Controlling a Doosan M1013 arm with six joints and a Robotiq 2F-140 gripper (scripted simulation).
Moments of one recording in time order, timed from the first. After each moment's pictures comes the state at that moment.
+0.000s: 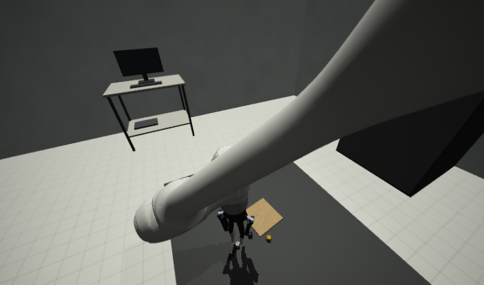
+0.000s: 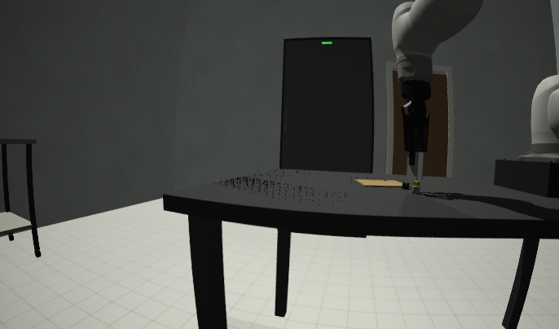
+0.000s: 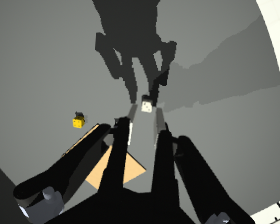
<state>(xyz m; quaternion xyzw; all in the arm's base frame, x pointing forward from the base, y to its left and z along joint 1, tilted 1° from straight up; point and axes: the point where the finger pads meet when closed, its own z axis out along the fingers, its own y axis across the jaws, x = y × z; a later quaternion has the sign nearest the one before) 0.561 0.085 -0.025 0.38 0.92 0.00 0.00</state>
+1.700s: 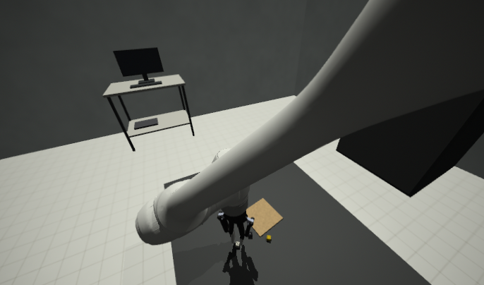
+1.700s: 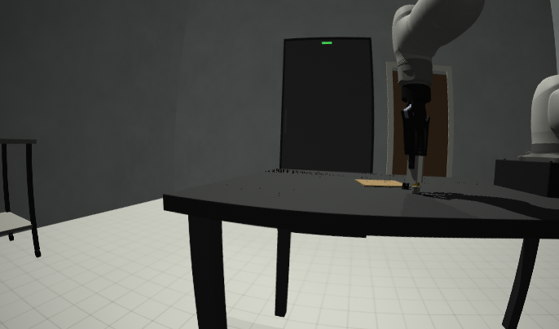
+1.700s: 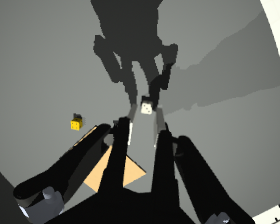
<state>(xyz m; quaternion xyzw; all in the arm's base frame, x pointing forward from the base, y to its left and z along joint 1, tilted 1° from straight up) 0.561 0.085 -0.033 0.38 0.92 0.00 0.00</state>
